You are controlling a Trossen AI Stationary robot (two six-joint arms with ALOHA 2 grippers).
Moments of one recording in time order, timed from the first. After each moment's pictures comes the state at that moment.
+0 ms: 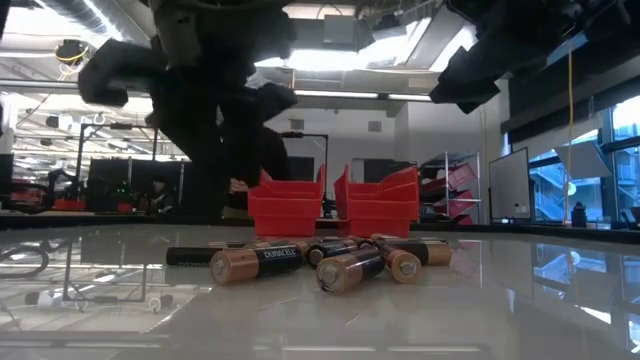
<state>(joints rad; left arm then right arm) -0.27 1.76 1.17 -0.59 -0.12 0.34 0.27 1.26 0.69 0.00 -0.02 0.20</state>
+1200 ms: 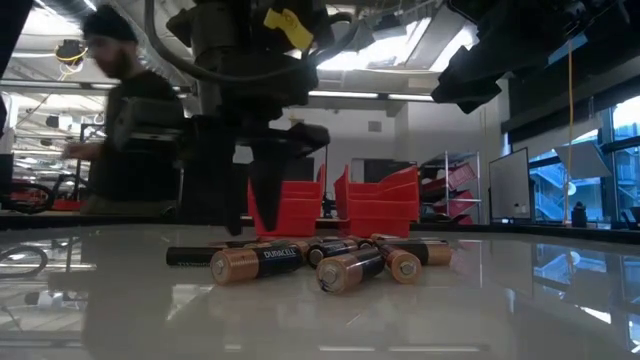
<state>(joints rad) -0.18 1.91 1.24 -0.61 0.03 0.62 0.27 1.26 0.69 0.00 -0.04 0.20</state>
